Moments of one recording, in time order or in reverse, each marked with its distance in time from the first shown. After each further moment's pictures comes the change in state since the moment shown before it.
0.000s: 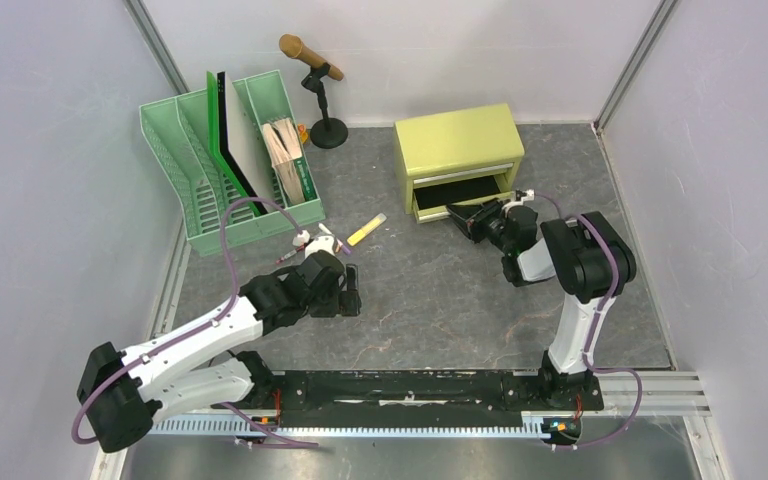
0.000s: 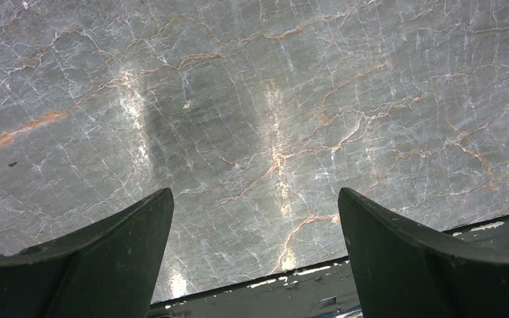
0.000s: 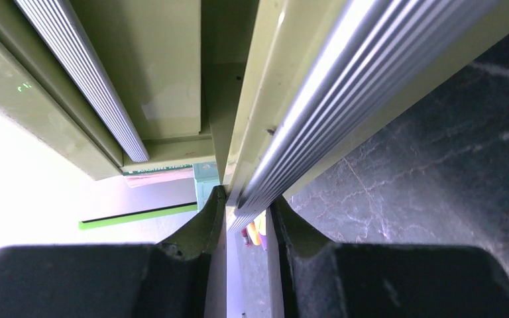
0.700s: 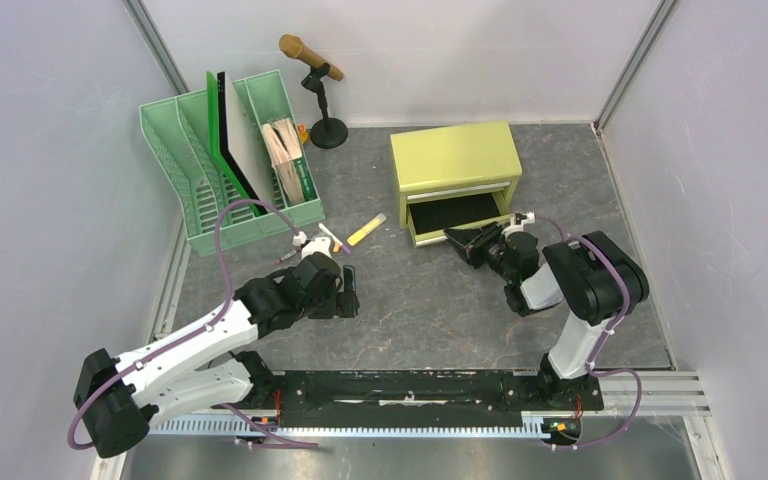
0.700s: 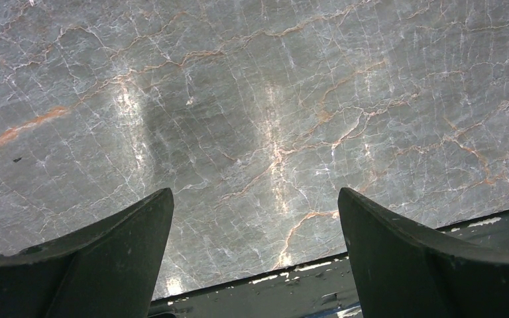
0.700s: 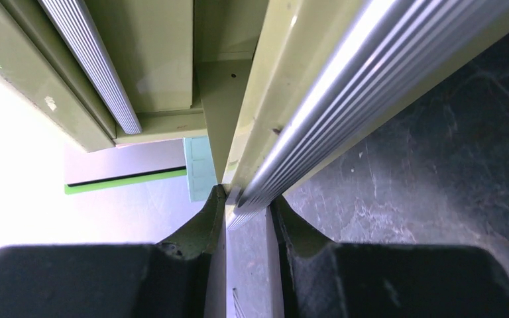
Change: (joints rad) left arm 0.000 -0.045 -0.012 -0.015 0.000 -0.001; right arm 0.092 -0.150 -0.243 0.079 0.085 0.000
